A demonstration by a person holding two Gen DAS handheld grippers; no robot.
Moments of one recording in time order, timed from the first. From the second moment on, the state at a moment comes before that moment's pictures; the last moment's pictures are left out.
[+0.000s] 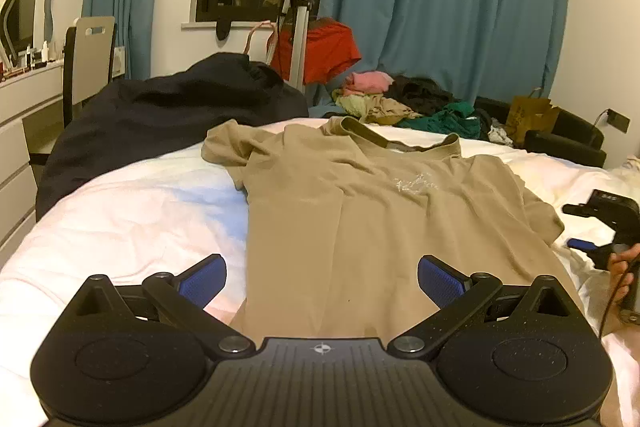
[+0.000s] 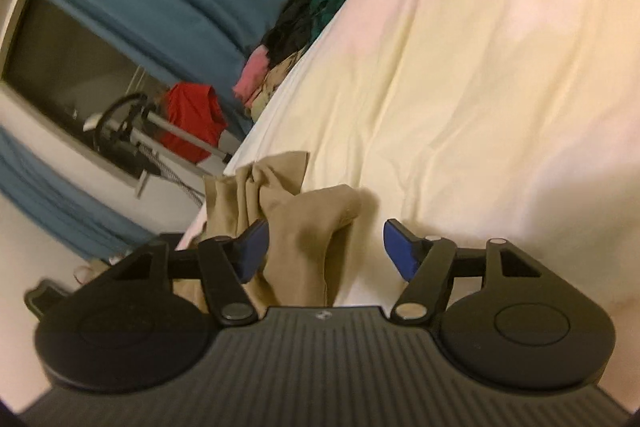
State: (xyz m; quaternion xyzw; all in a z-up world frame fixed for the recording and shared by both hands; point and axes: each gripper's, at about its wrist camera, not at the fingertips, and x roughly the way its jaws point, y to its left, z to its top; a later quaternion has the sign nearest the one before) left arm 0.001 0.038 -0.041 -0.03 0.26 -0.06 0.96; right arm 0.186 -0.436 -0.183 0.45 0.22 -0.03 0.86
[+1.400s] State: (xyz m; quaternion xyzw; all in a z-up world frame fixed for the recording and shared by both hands) left arm 0.023 0.030 -0.067 -0.04 0.28 -0.04 0.96; right arm 0.187 -0.294 -0.090 0.22 0.13 0.17 0.95
